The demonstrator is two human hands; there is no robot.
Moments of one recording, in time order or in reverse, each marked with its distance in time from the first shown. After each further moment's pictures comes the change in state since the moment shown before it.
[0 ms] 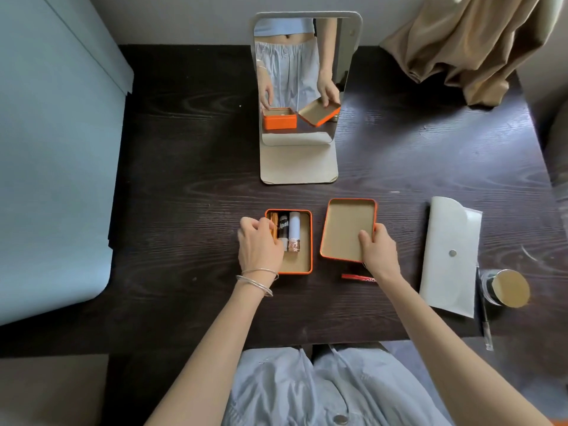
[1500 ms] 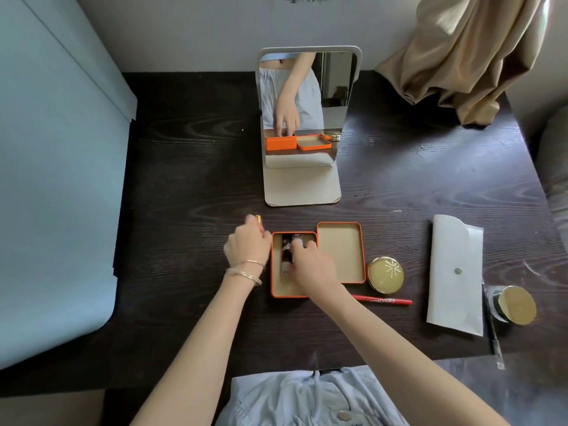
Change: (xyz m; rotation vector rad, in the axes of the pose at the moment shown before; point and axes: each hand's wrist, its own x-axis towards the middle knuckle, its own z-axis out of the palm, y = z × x) left_hand 0.052 -0.002 -0.032 0.112 -0.021 -0.065; right_hand -0.029 -0.084 0.076 -0.646 -0.216 -0.426
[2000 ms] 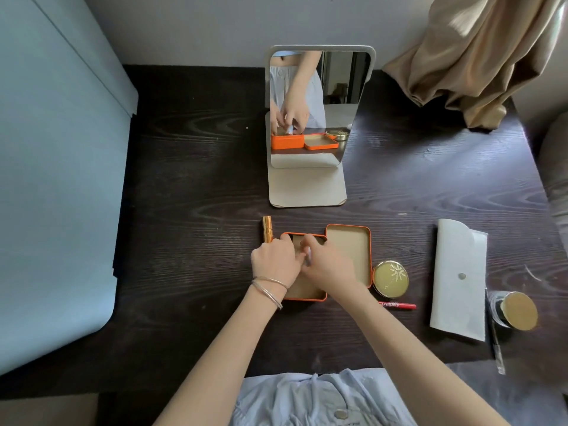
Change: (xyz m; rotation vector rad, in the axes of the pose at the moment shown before) left_hand -0.025 0.016 0.010 0.341 -0.087 0.303; right_hand 0.006 0.013 -0.014 0.183 -0.051 0.028
